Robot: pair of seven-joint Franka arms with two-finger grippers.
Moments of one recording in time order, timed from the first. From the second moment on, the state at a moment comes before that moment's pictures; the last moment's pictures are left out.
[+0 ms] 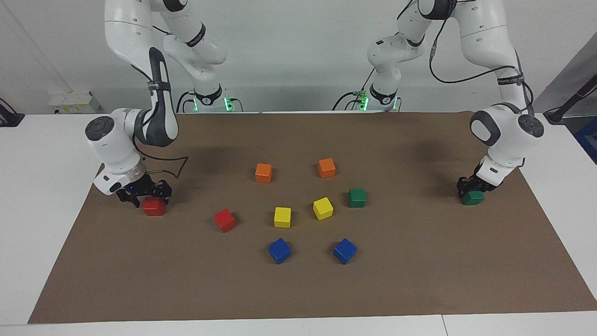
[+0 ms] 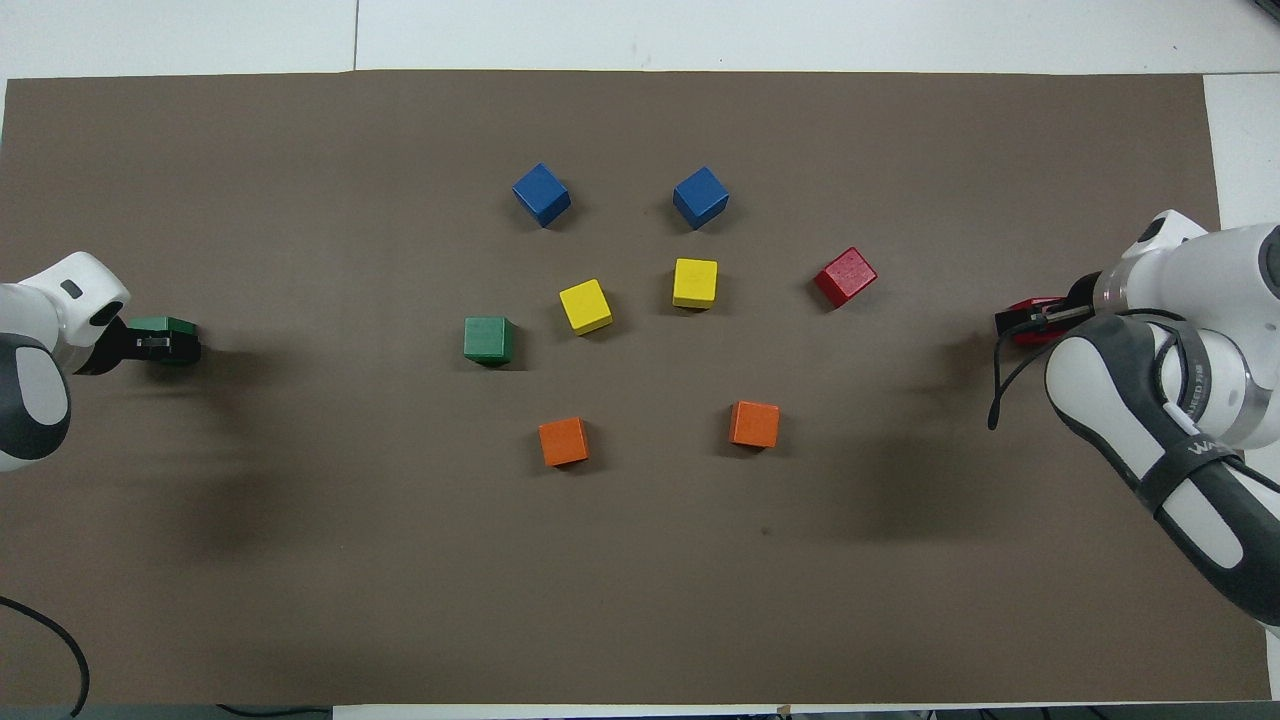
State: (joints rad) left arm 0.26 0.28 -0.03 -2.08 -0.02 2.42 0.32; right arm -0.21 0.23 0.09 -2.06 0.00 2.35 -0.26
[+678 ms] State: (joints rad) left arm 0.10 0.24 -0.05 -1.74 -0.02 2.01 0.05; right arm 0.01 0.27 0.09 -1.84 -0.05 2.22 0.25
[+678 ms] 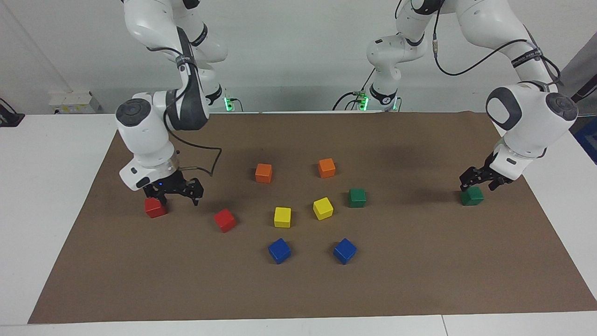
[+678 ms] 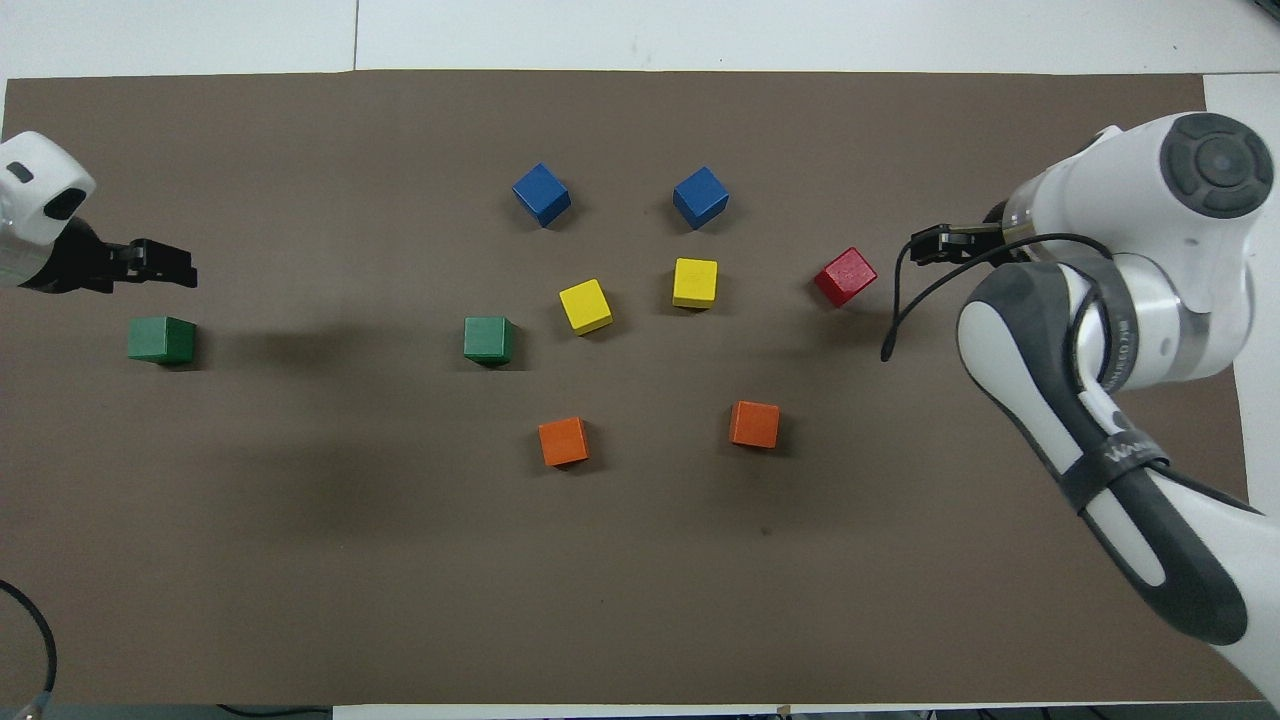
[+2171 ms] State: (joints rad) left arm -0.40 0.30 -0.05 -1.95 0.02 2.31 -0.34; right arm 0.10 0.47 0.09 -1.71 -0.06 2.35 0.83
